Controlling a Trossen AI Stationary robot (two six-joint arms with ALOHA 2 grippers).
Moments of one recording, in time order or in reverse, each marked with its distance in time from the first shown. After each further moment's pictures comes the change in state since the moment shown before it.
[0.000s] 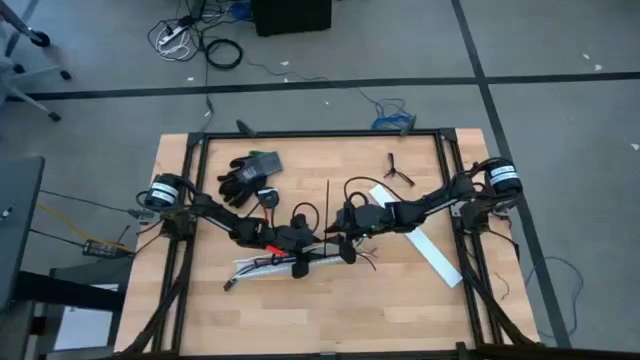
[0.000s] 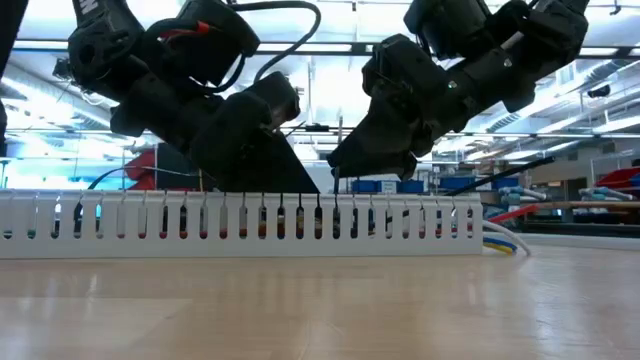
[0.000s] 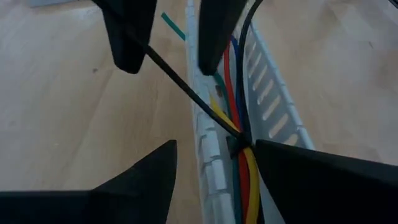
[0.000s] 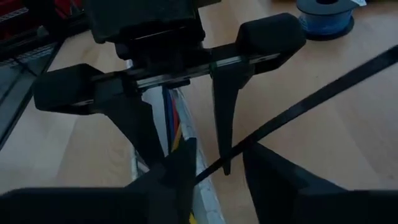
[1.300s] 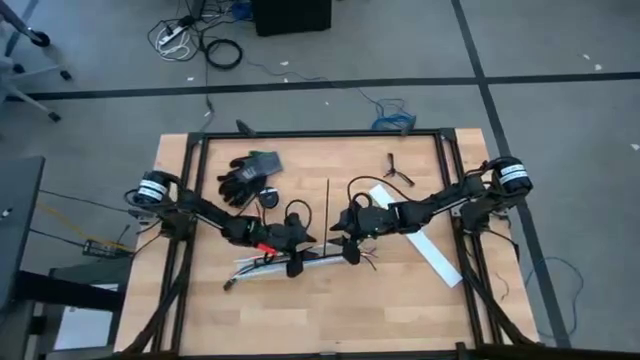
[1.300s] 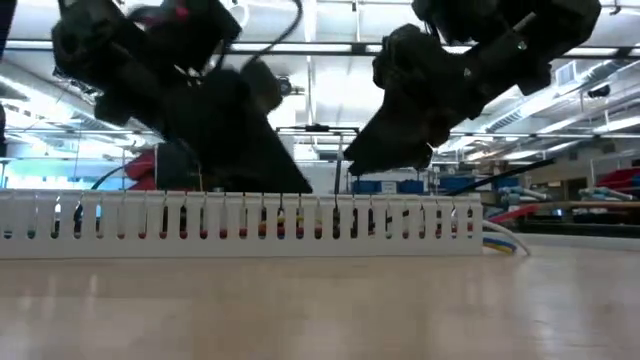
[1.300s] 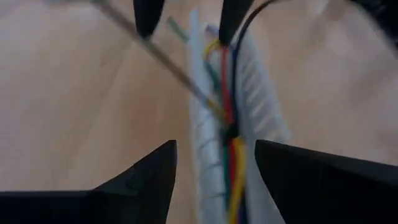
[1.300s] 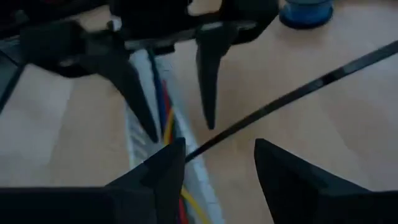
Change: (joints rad) left arm -0.013 -0.072 -0.052 -0.004 0.008 -0.064; right arm 0.021 -0.080 0.000 -0.145 0.069 0.006
